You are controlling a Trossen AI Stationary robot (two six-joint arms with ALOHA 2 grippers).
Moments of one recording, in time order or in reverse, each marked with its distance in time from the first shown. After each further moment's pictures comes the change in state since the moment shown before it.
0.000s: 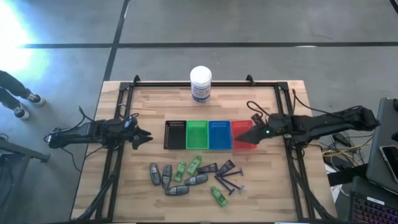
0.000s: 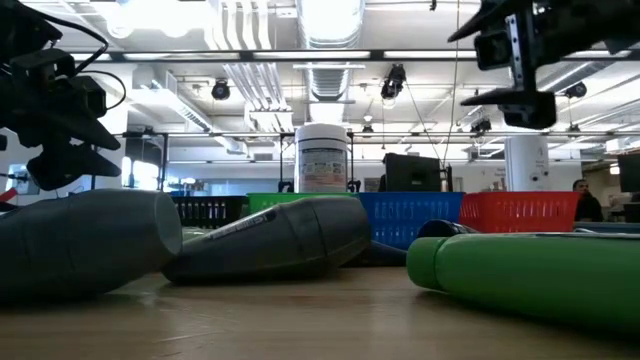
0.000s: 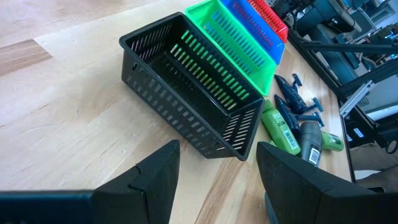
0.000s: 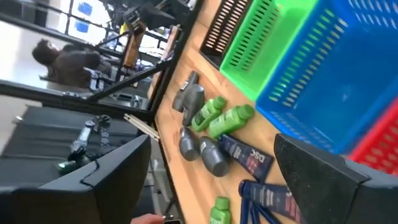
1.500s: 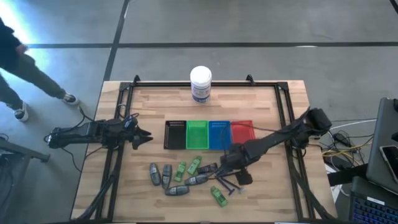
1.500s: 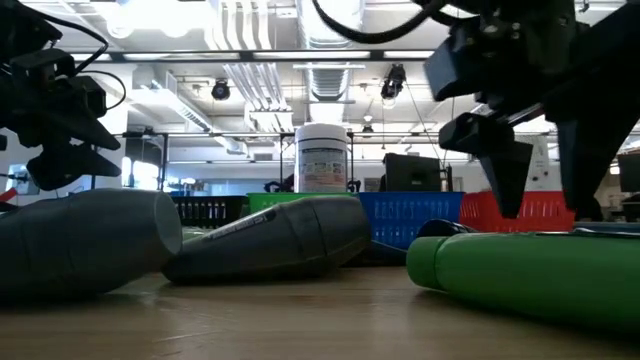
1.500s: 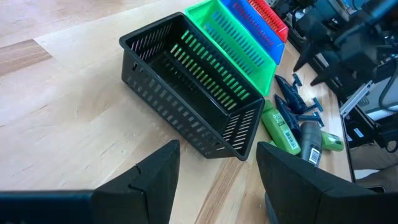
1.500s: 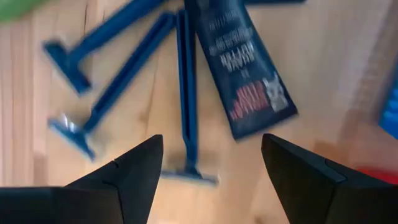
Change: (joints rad) left arm 0.000 0.000 0.000 0.000 0.000 0.000; right arm 0.310 0.923 0.665 -0.754 -0.040 -0.953
